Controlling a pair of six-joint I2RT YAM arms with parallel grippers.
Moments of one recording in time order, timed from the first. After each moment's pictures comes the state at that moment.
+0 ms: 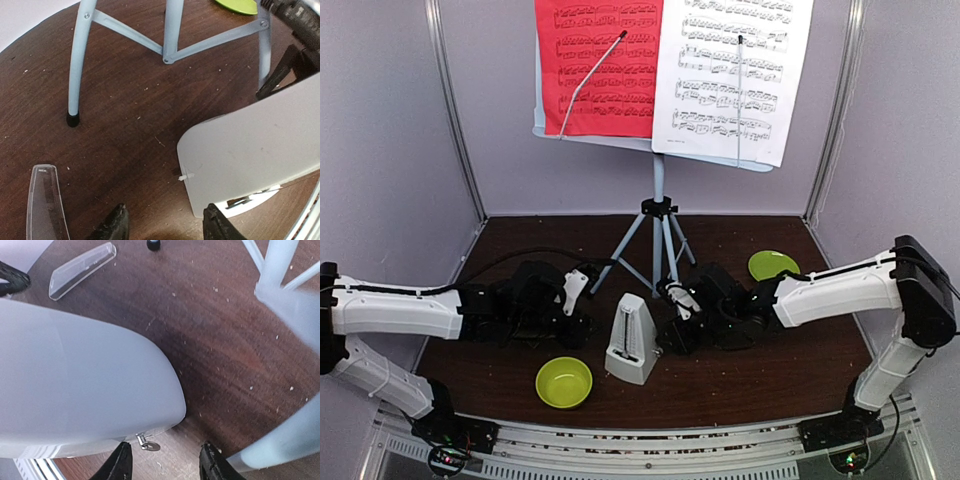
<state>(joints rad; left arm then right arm) -0.99 1.30 0.74 -0.17 -0.16 -0.25 0.99 1.64 0.93 -0.12 -0.05 0.39</state>
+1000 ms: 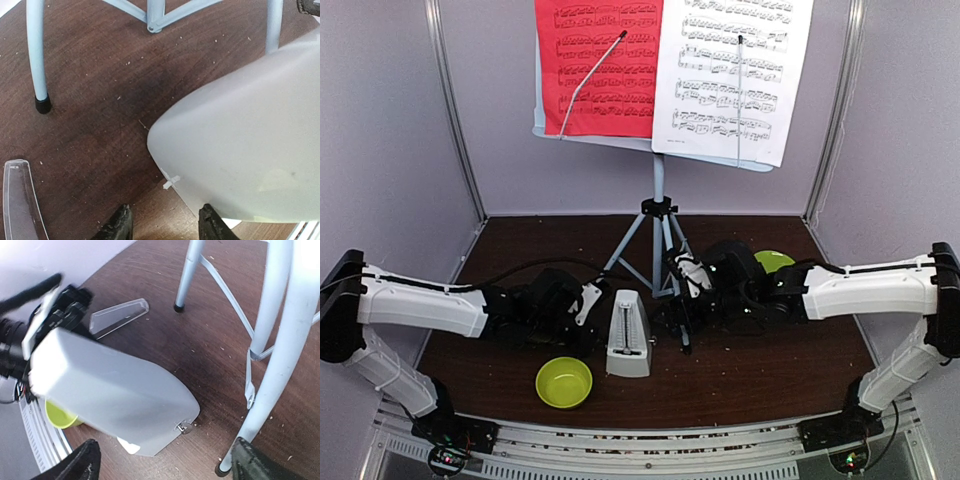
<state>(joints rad) -0.98 1.44 0.76 -0.16 -0.09 -0.25 0.98 1.48 0.95 -0.12 -0.04 0.37</state>
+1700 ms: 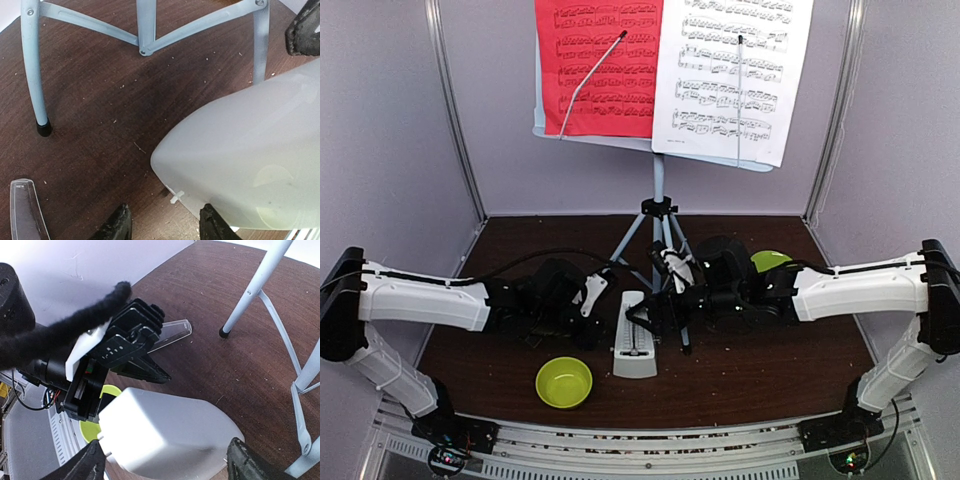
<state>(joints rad) -0.98 1.46 0.82 -0.16 -0.07 -0.21 1.01 1.53 0.98 0.06 -0.16 0.39</state>
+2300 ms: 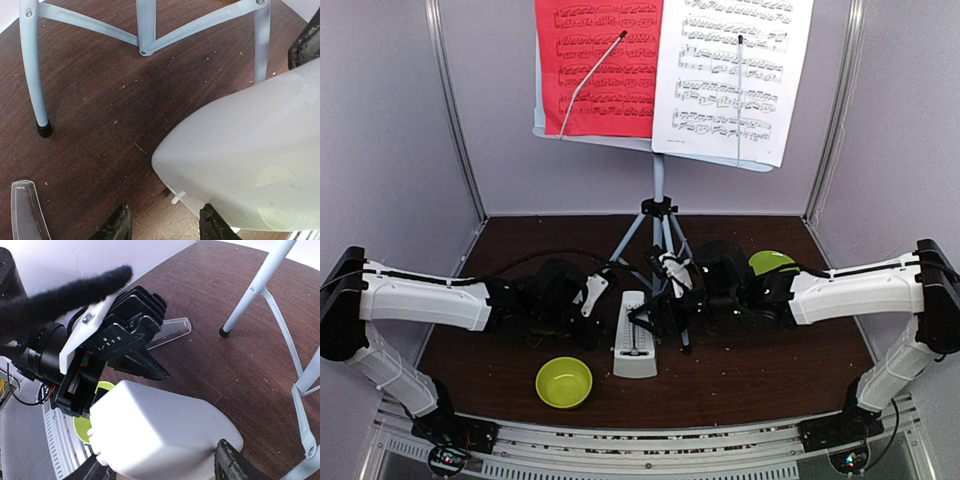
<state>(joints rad) -0.98 1.47 0.83 -0.16 -0.07 -0.20 1.01 1.55 0.95 0.10 -0.16 0.36</state>
